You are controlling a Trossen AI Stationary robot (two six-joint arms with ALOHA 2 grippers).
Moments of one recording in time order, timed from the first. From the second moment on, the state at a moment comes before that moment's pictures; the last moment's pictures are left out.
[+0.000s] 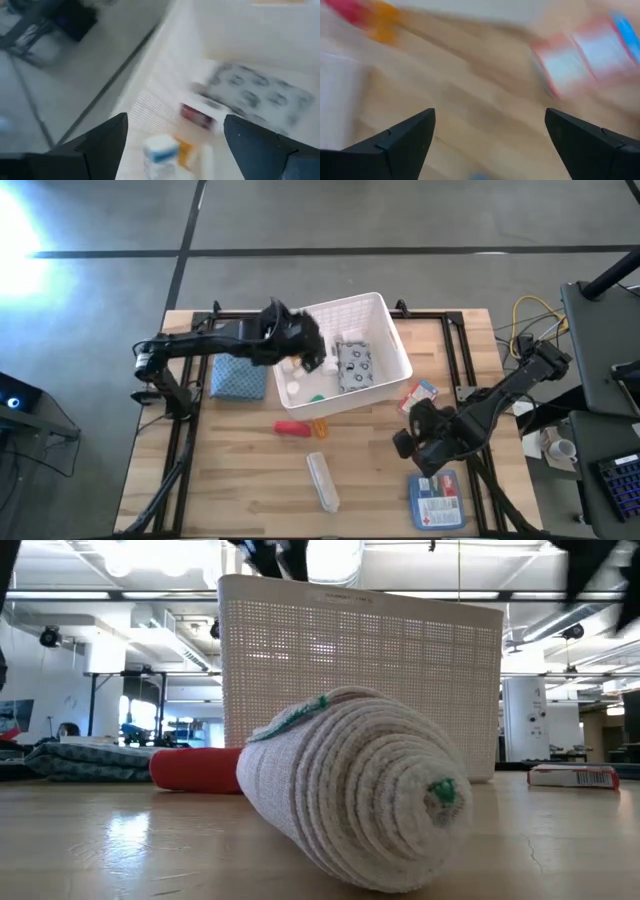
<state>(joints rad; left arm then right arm) 0.04 1.67 1.87 -1.12 -0.71 -0.31 0.66 1.39 1.16 -1.25 0.43 1.79</state>
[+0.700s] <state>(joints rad) -0.58 1.41 1.32 -0.52 -0.53 -0.88 0.95 1.38 0.93 -0.91 -0.26 1.99</state>
